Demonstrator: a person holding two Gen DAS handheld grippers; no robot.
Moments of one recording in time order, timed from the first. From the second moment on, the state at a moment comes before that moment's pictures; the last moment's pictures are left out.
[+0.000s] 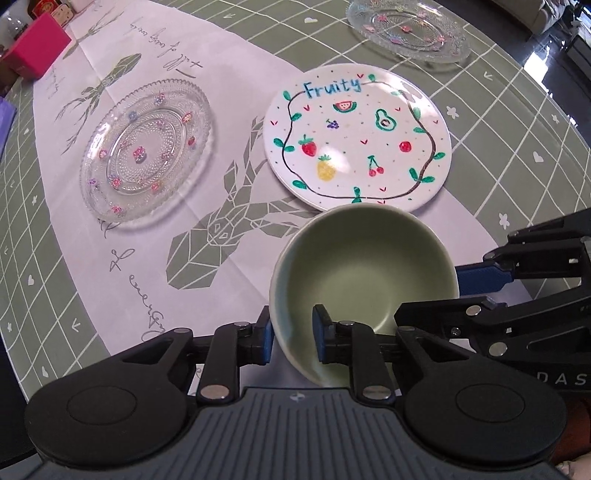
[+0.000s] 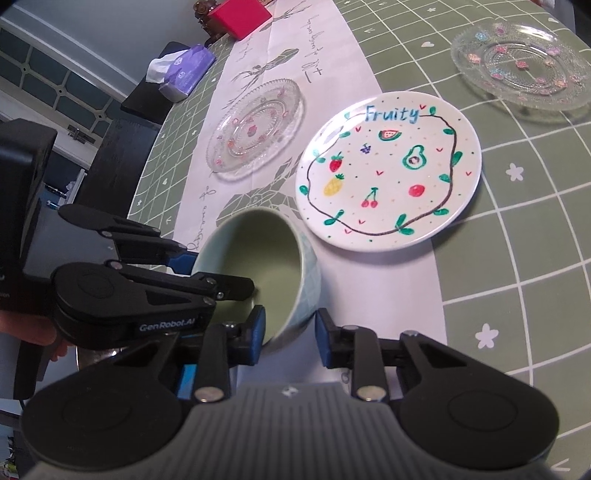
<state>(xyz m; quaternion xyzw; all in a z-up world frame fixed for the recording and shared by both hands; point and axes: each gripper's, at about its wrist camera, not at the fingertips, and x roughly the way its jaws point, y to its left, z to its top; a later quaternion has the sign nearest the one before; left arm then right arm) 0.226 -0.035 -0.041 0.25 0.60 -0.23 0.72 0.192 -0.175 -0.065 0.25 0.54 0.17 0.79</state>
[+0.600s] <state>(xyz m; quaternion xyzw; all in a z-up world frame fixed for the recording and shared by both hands) 0.214 -0.044 0.001 0.27 0.58 -0.21 0.74 0.187 -0.187 -0.056 0.29 0.54 0.17 0.77</state>
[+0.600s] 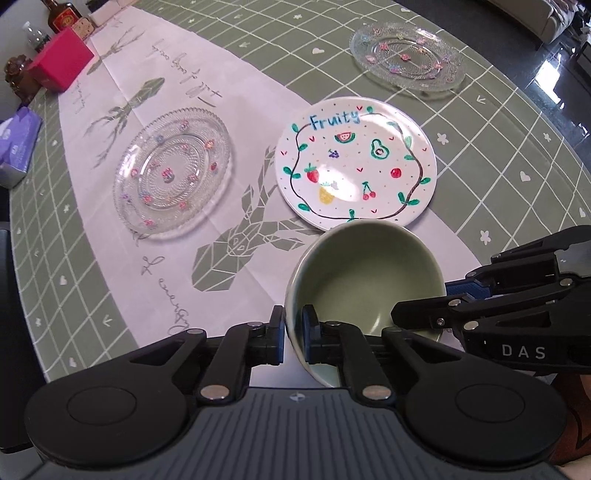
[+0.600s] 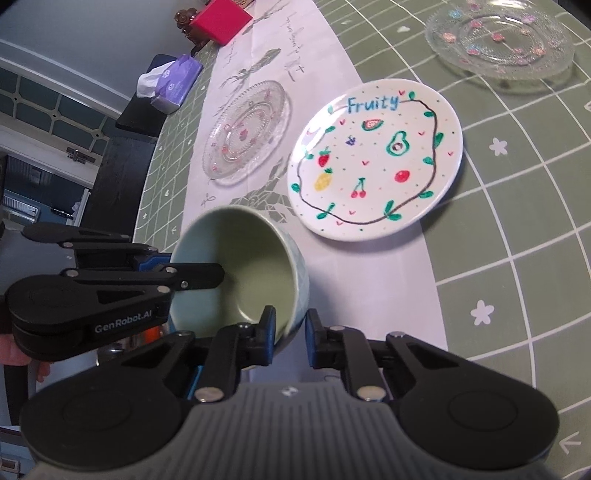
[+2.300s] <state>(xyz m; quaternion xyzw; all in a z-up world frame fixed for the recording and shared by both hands) 0.191 0.079 0.017 0.26 0.65 -0.17 0.69 0.193 -0.034 0.011 0.10 0.60 0.25 0.75</state>
